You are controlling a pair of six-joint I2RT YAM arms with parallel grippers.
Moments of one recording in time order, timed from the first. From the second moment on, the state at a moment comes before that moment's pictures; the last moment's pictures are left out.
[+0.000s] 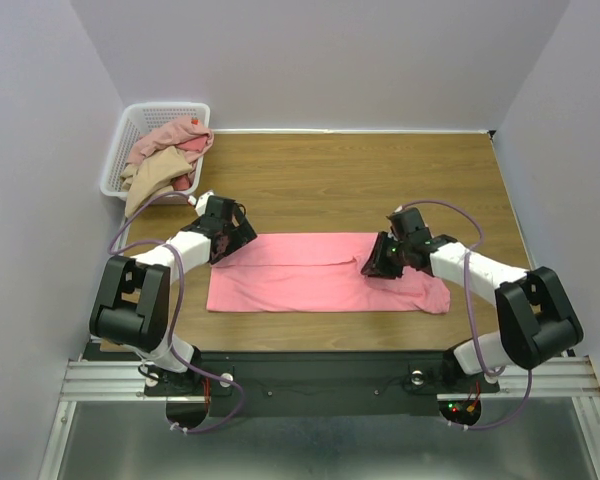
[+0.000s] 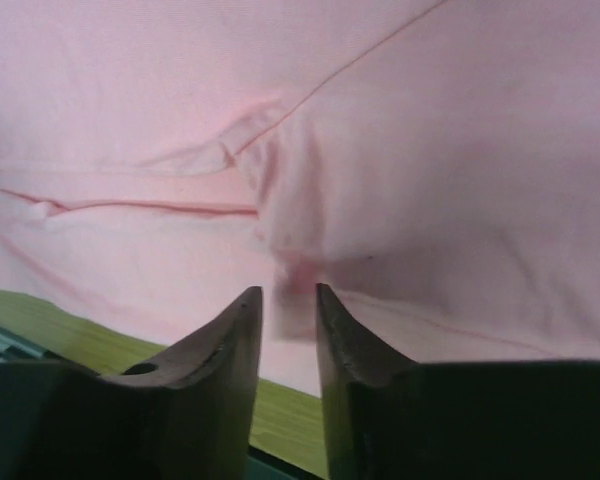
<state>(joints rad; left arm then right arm) -0.27 1.53 0.79 -0.18 -0.18 -0.75 0.41 1.43 0.74 -0.30 -0.23 0.73</state>
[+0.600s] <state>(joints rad) -0.28 1.48 0.84 -0.28 -0.18 -0.73 0.41 1.29 0.75 -0.37 -0.09 0.76</state>
